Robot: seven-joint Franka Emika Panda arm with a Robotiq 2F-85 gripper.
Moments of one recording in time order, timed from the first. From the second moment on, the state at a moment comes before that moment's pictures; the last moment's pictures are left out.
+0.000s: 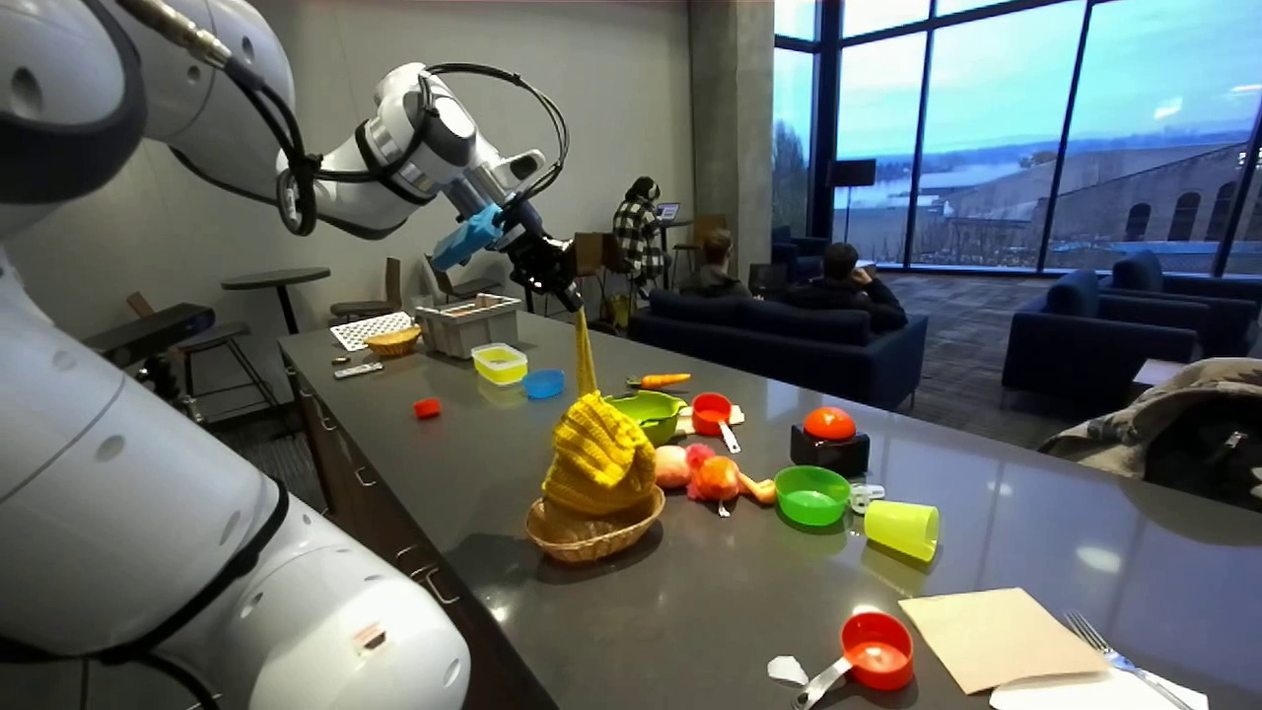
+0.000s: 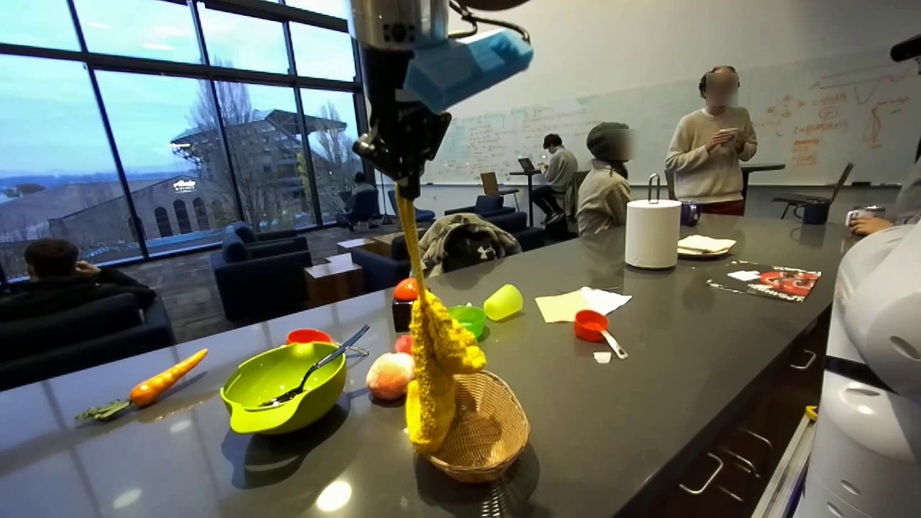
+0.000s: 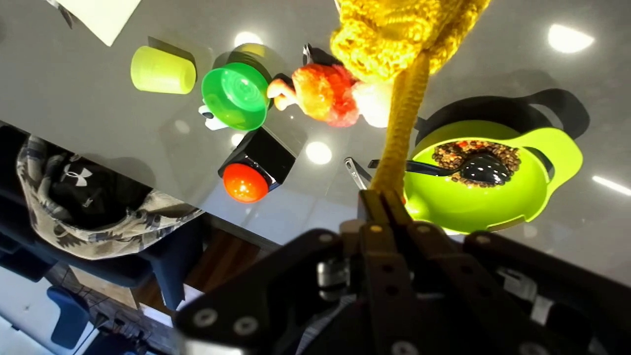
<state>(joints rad) 0.14 -0.49 0.48 -2.18 -0.31 2.01 0.50</state>
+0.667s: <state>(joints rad) 0.17 -0.47 0.49 -2.28 -0.21 2.00 0.63</state>
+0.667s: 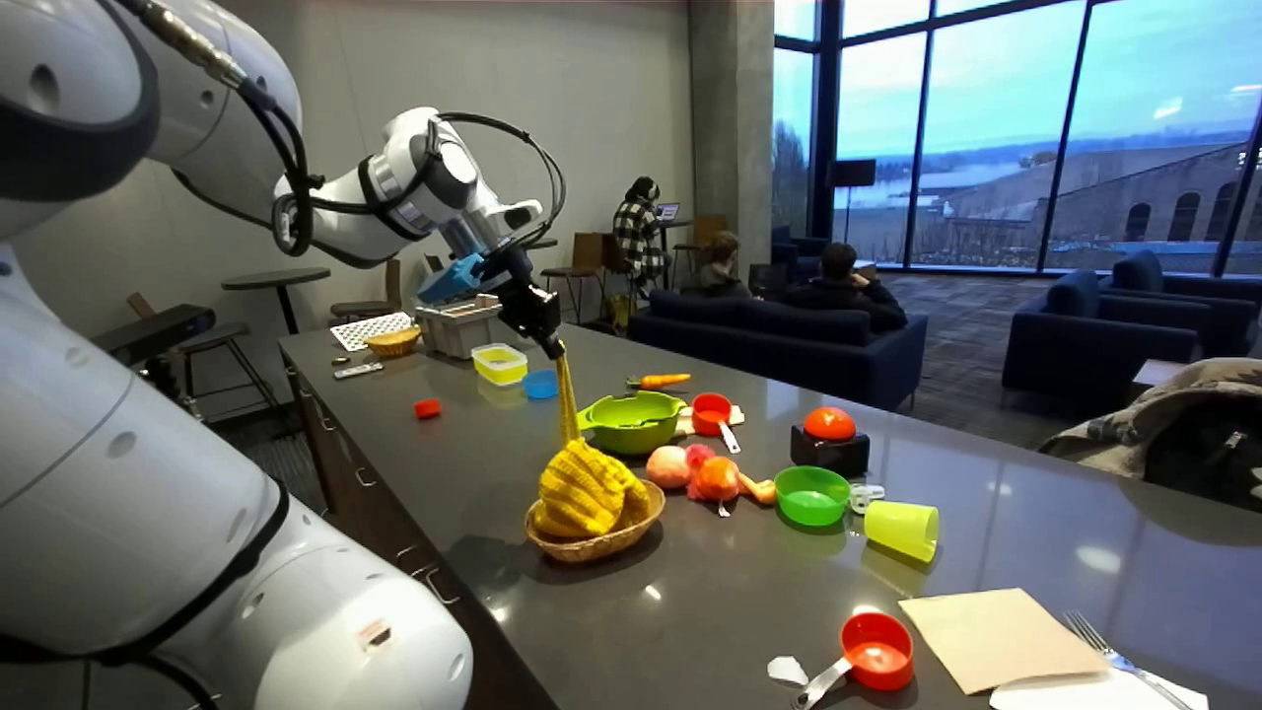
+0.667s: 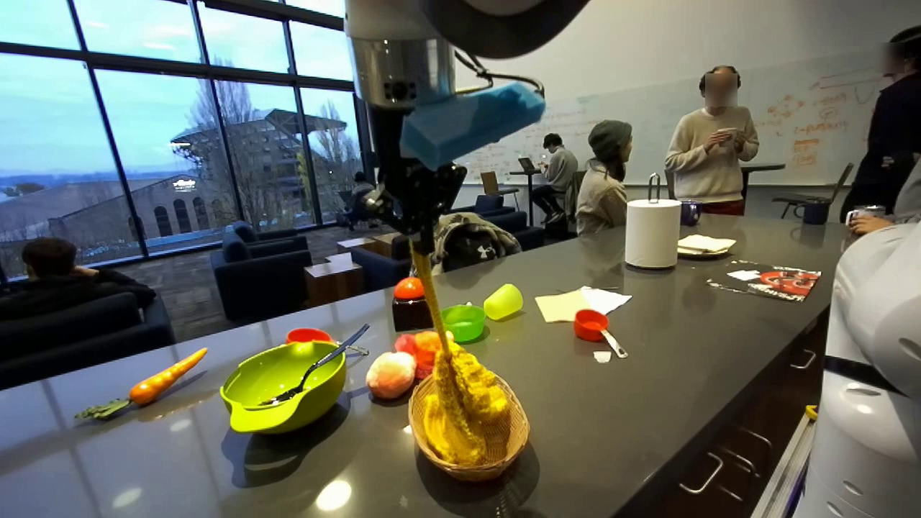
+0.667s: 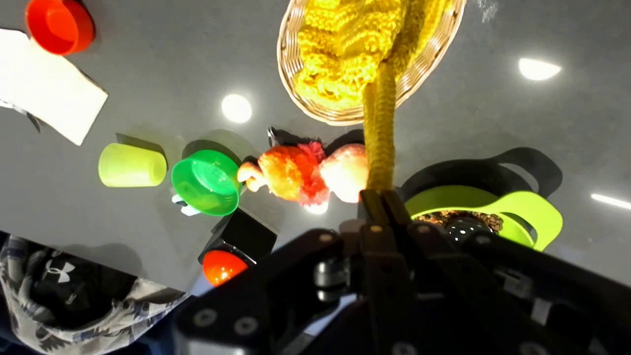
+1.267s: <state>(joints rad) 0.17 -0.46 0.47 -2.34 -0.14 1.99 0.64</state>
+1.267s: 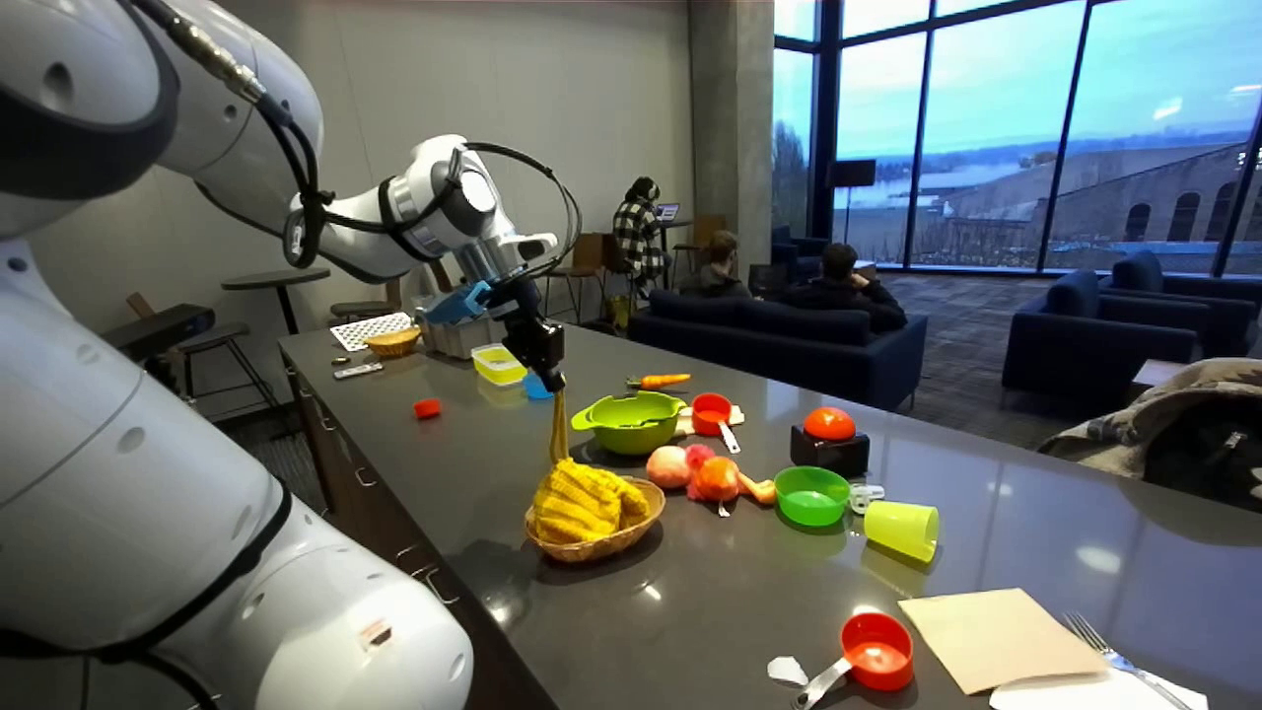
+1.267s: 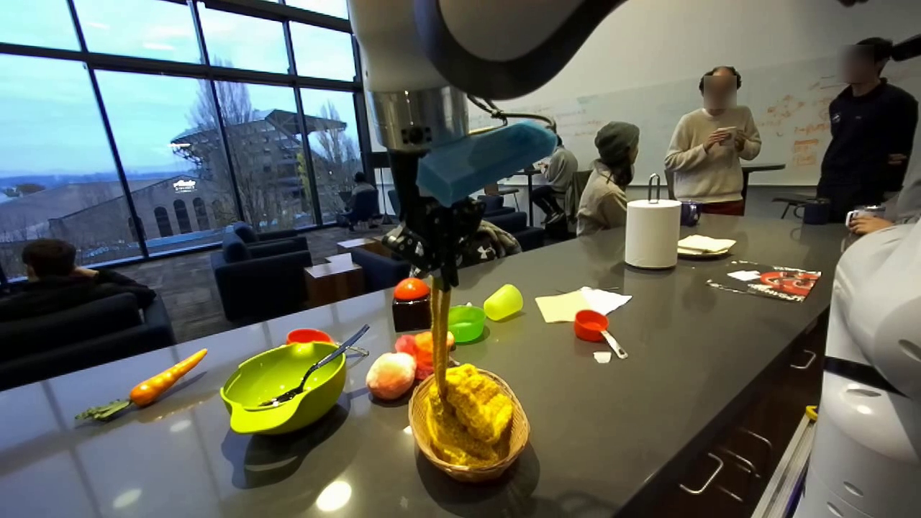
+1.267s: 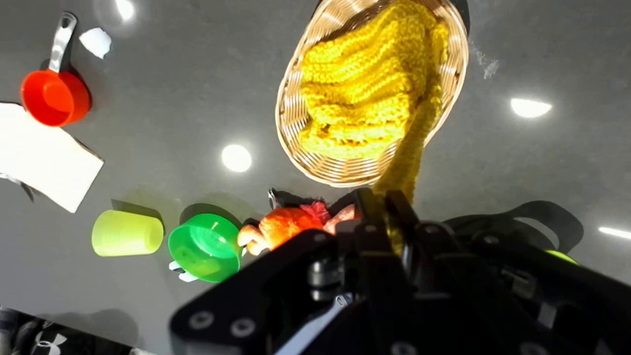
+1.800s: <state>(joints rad) 0.18 -0.46 0.47 -2.34 -0.14 1.99 0.64</state>
